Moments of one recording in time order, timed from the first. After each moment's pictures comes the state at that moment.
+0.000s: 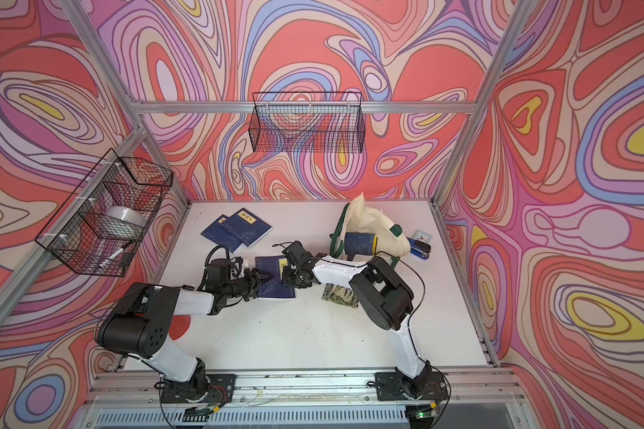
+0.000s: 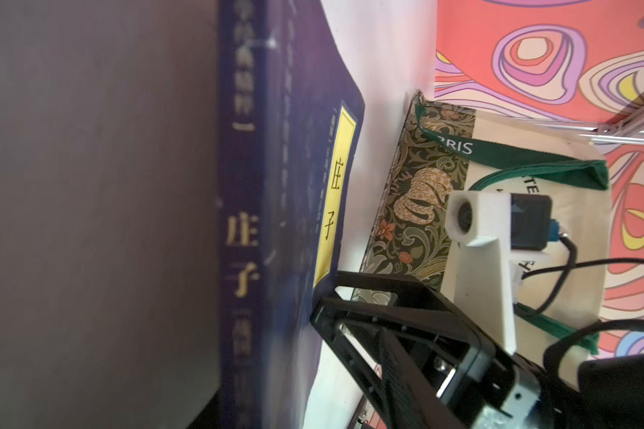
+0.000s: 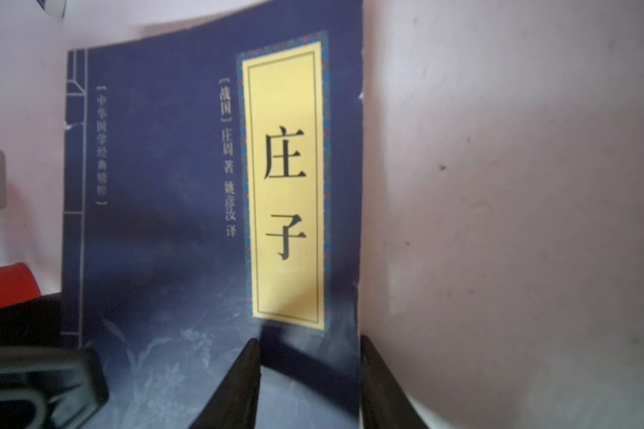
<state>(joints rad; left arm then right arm) -0.16 1.64 0.46 0.56 0.74 -1.14 0.78 2.08 1.39 -0.32 -0.18 0.73</state>
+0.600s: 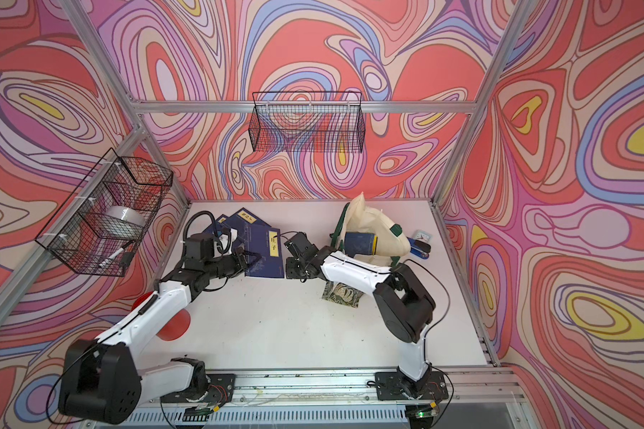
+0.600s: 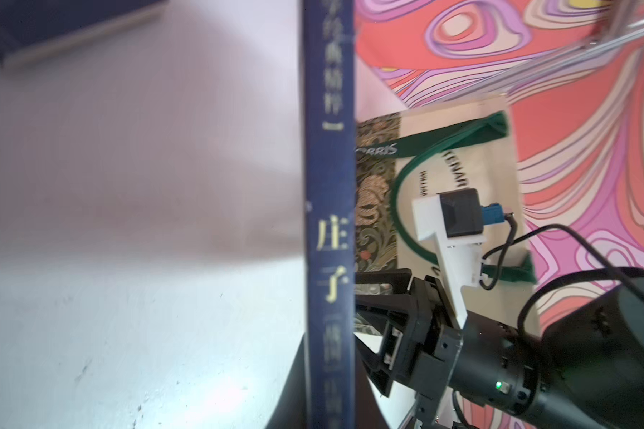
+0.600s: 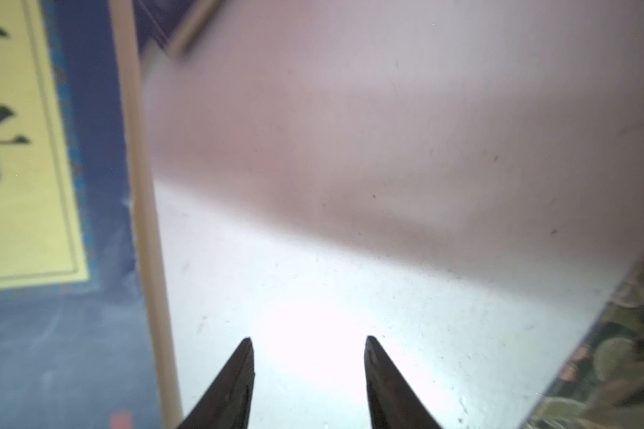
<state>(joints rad) -0.14 1.19 0.83 -0.23 0.59 -0.63 0.79 1.80 1.39 -0.44 0.00 0.64</state>
